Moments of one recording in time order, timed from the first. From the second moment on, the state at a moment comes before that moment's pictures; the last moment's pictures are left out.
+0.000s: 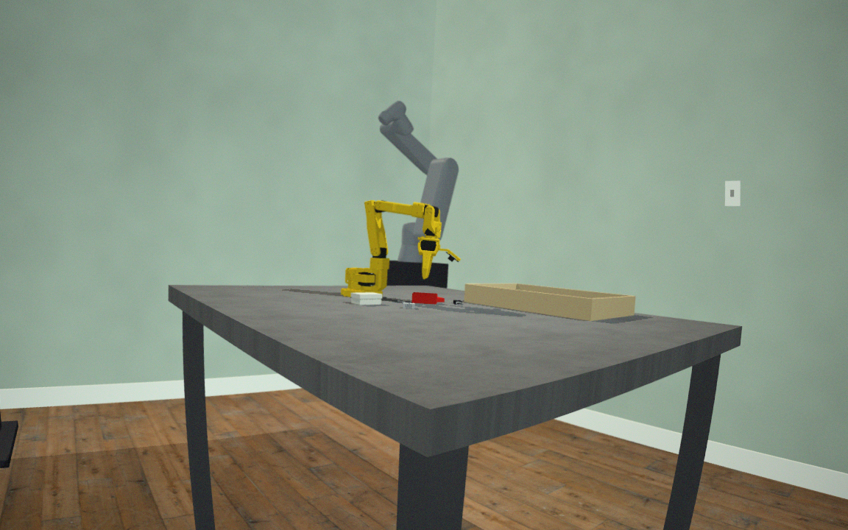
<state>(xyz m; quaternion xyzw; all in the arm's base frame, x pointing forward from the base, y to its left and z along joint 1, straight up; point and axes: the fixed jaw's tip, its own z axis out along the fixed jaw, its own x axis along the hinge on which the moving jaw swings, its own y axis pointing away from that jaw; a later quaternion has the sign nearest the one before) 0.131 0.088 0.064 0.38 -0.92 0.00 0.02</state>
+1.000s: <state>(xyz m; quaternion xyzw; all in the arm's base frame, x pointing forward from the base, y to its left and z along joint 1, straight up) 0.127 0.099 0.064 0.29 -0.96 0.01 0.02</state>
